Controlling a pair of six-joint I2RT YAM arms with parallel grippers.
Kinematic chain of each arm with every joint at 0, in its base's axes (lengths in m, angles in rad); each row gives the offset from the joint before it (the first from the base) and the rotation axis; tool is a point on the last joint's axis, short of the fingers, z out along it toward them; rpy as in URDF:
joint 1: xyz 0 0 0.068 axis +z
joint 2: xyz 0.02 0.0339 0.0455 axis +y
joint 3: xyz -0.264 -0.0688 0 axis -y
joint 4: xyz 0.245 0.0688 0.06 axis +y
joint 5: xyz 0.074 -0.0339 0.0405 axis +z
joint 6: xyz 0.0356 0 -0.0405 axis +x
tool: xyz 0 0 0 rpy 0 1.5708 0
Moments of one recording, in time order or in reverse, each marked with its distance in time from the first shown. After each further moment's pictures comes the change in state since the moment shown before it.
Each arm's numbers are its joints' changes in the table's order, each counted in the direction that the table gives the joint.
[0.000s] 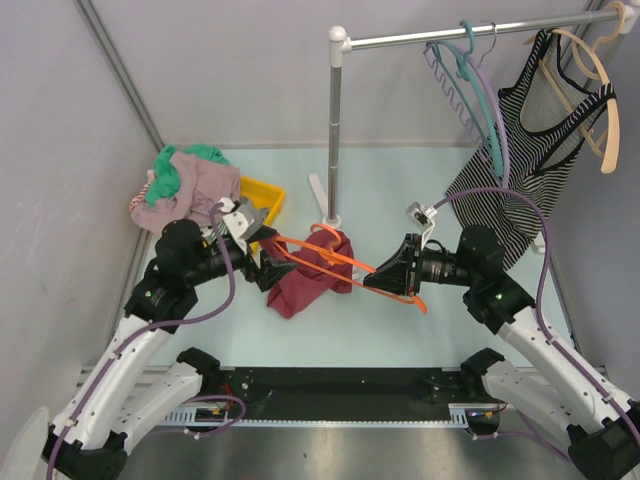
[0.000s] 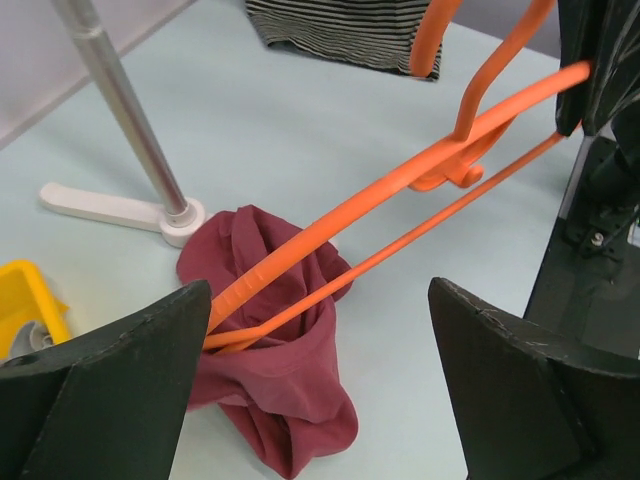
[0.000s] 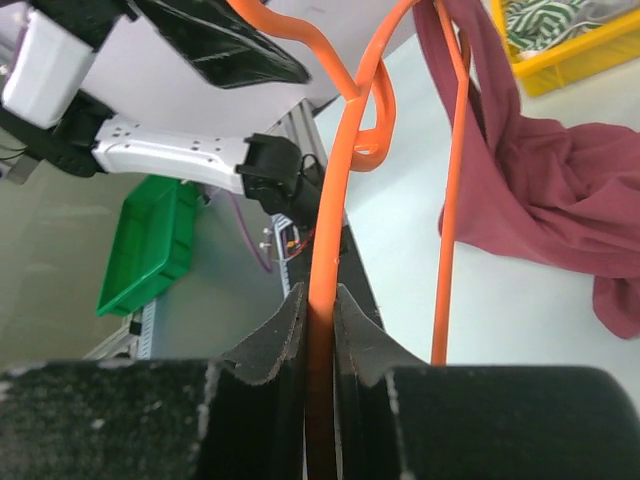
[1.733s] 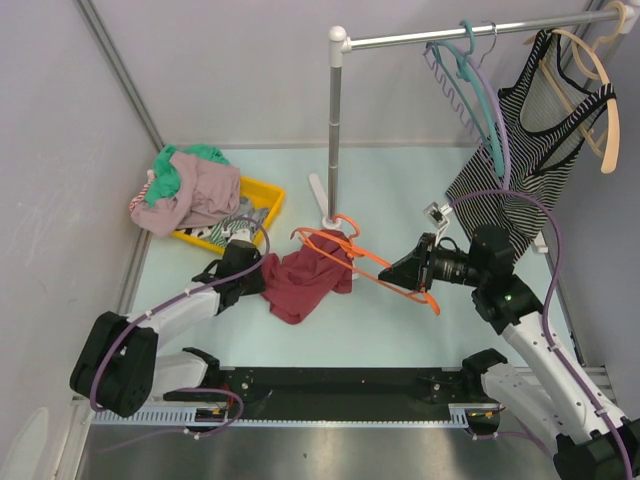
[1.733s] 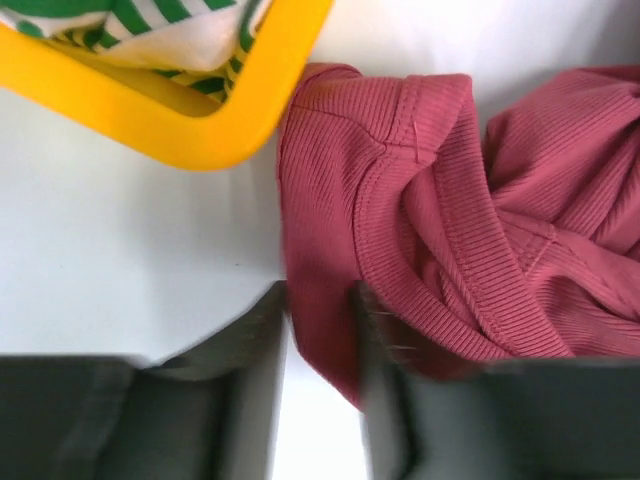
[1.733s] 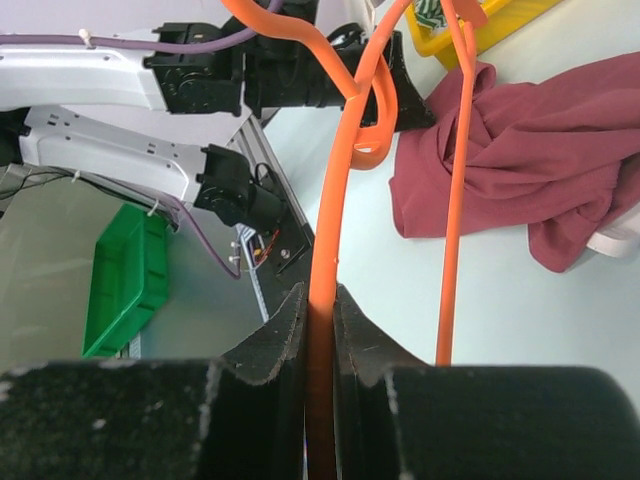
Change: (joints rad) left arm 0.028 0.483 -0.379 -0.193 0.765 -0.578; right arm -0.167 -0.042 -0.024 0.130 0.018 -0.008
